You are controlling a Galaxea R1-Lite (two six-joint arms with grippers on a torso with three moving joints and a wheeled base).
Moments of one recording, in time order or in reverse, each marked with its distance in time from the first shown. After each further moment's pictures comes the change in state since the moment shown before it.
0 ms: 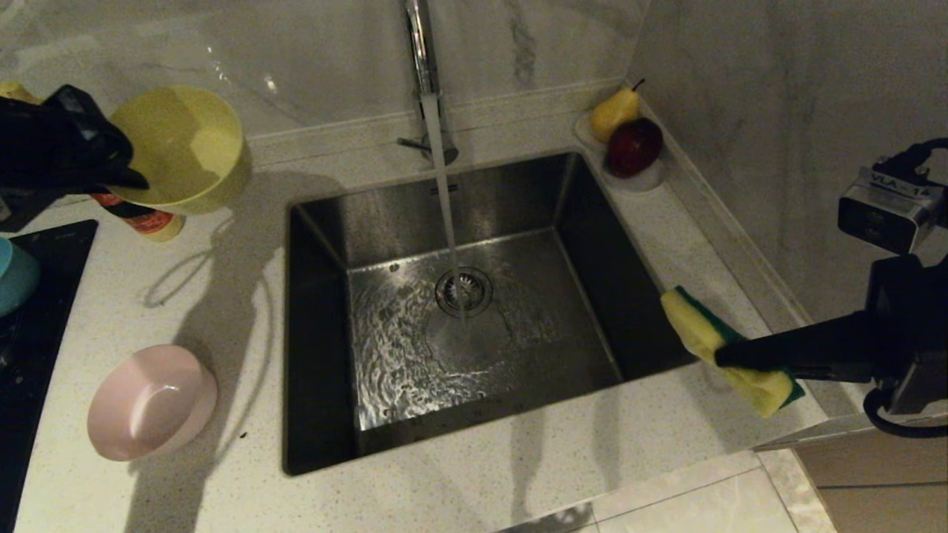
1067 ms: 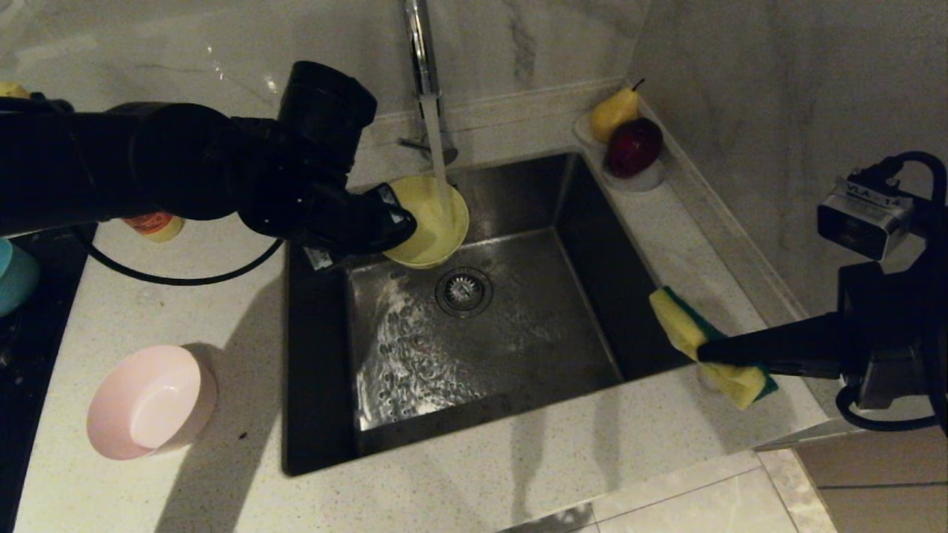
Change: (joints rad) left arm -0.485 0.374 -0.018 -0.247 0.282 -0.132; right arm -0.013 0.023 0.052 -0.091 -0.004 -0.003
